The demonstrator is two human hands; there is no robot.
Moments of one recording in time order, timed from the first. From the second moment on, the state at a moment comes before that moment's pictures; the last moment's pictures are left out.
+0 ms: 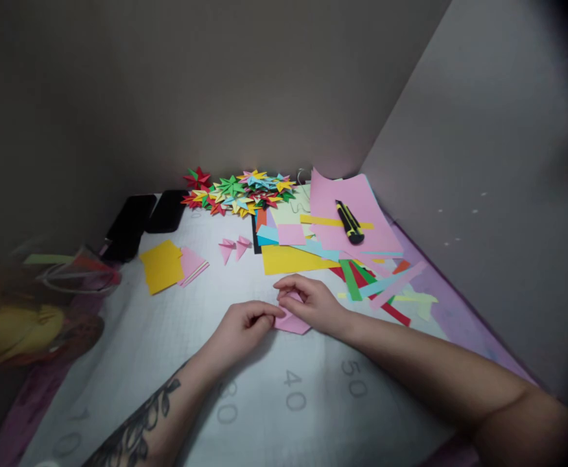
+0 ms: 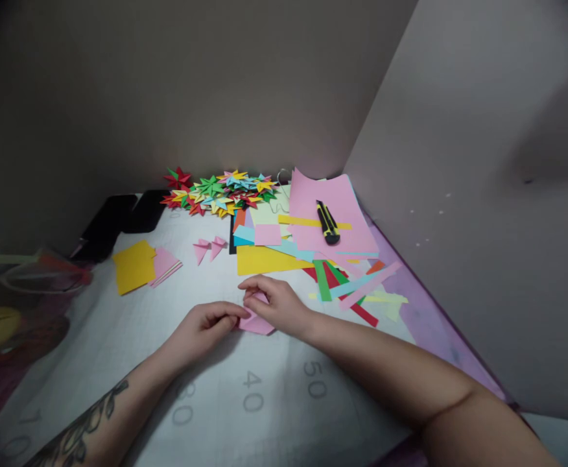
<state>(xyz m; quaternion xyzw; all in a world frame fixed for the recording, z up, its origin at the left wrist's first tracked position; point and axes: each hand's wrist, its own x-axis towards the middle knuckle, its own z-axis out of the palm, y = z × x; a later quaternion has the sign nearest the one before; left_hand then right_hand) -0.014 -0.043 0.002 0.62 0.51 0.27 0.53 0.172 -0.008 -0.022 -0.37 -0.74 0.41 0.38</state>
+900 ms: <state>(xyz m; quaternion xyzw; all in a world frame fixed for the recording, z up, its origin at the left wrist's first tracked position) -0.026 -0.047 -0.007 0.72 0.57 0.28 0.27 0.178 0.002 -0.025 -0.17 -0.96 0.00 0.24</state>
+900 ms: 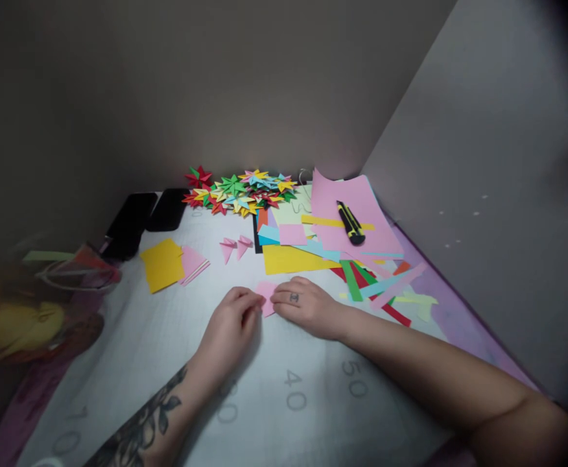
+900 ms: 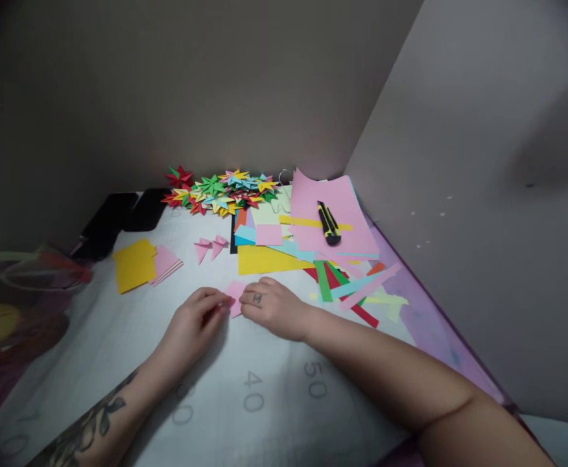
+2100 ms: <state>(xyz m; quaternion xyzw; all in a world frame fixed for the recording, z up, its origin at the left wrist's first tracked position) -0.029 -0.056 -0.002 0.90 0.40 0.10 0.10 0.171 0.019 -0.022 -0.36 -0.87 0.25 0.22</state>
